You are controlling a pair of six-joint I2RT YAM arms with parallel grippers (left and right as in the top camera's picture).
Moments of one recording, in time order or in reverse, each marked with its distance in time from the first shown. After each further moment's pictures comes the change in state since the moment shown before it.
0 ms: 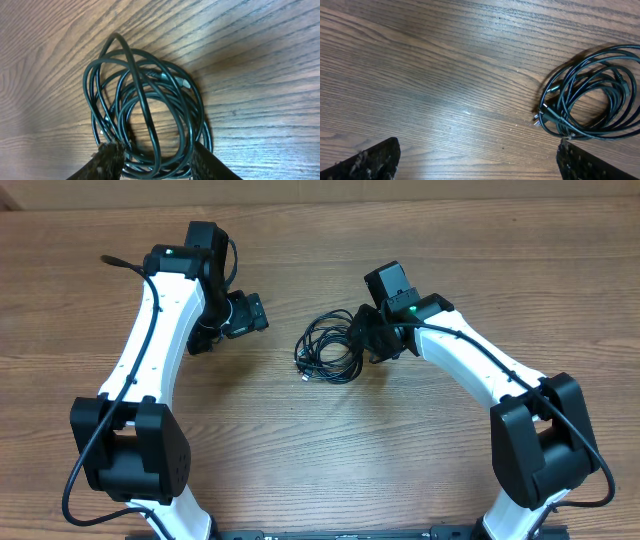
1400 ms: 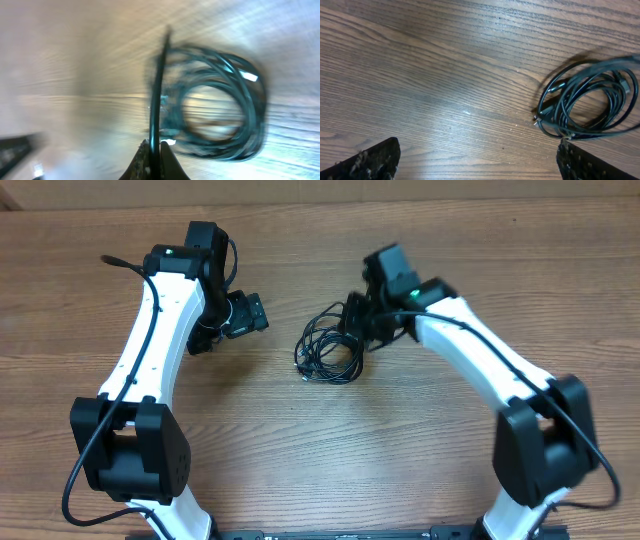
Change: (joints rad) left arm 0.000 0.000 0.000 0.000 0.000 0.000; right arm -0.011 -0.023 0.172 -0.089 -0.206 -0.140
